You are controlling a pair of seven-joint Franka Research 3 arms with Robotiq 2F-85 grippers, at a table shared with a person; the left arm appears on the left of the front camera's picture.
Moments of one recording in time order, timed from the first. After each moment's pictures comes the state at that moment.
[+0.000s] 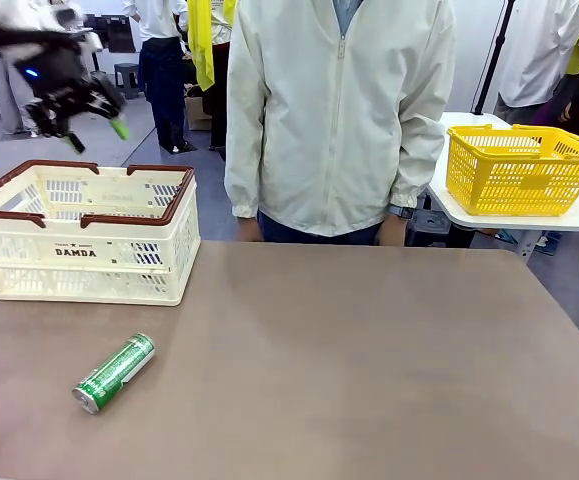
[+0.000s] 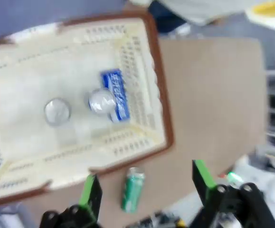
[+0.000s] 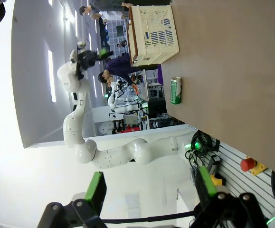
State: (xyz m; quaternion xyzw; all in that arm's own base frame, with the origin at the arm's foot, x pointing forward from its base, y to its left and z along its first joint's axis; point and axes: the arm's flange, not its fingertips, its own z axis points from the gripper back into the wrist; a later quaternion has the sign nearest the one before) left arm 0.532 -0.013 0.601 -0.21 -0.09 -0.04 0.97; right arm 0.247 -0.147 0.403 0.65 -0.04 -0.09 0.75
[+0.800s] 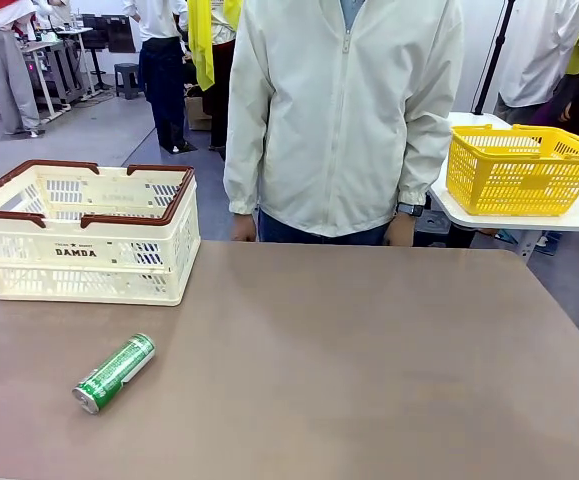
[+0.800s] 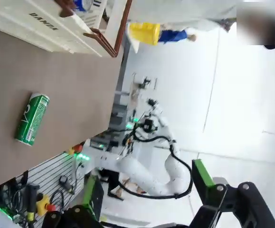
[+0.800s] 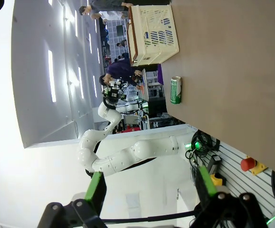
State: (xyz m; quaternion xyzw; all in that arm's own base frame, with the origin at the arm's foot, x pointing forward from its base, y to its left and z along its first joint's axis) left arm 0.312 0.220 0.475 -0.64 0.00 0.20 0.75; right arm 0.247 -0.146 0.402 0.65 -0.03 -0.09 0.75
